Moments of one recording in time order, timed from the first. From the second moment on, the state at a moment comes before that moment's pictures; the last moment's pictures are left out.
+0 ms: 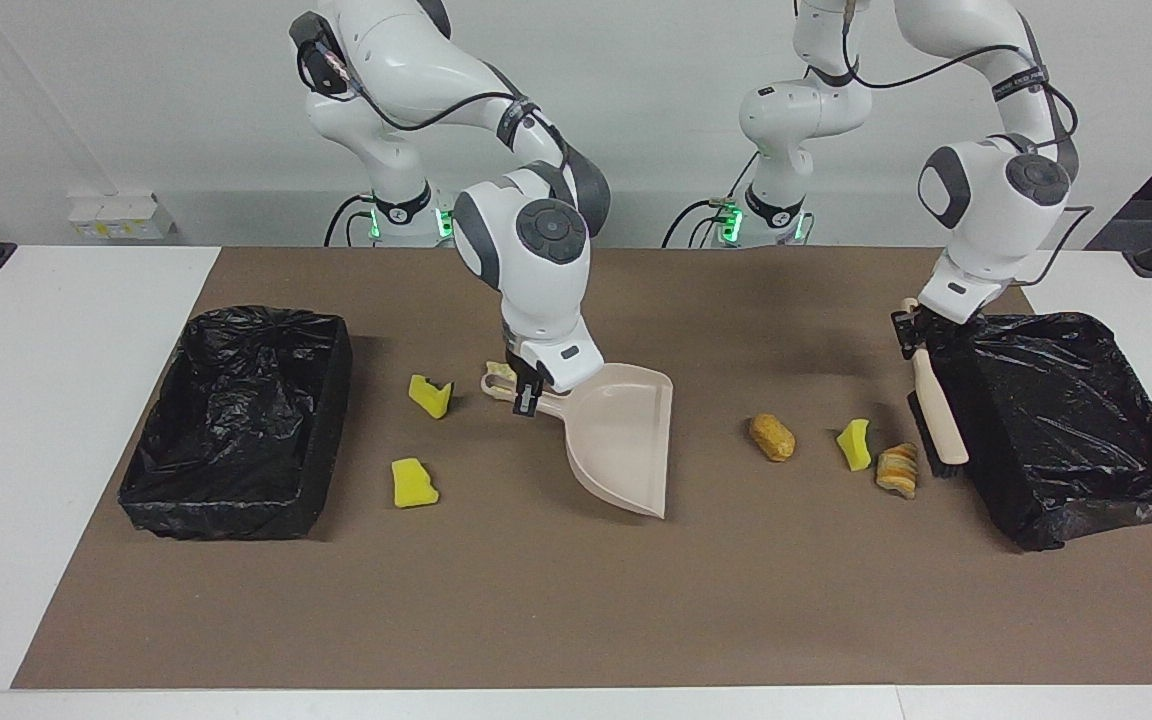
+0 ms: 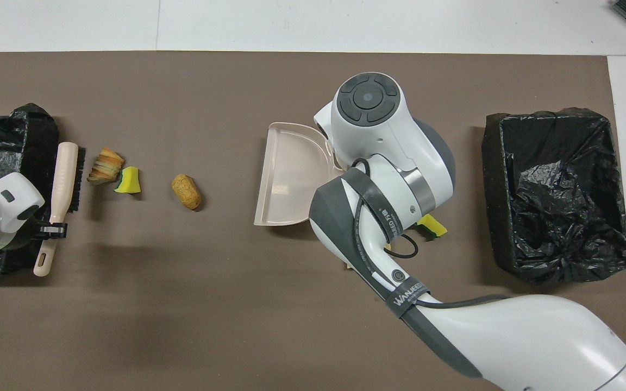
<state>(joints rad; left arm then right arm) 0.17 -0.03 -0.05 -2.25 0.07 2.20 0.19 0.31 0.52 0.23 -1.38 -0.20 1.77 -0.89</state>
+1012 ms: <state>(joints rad) -0.18 0.06 -0.09 -2.23 -0.28 2.25 -0.27 0.34 0.60 0.24 -1.35 -0.21 1.91 -0.97</state>
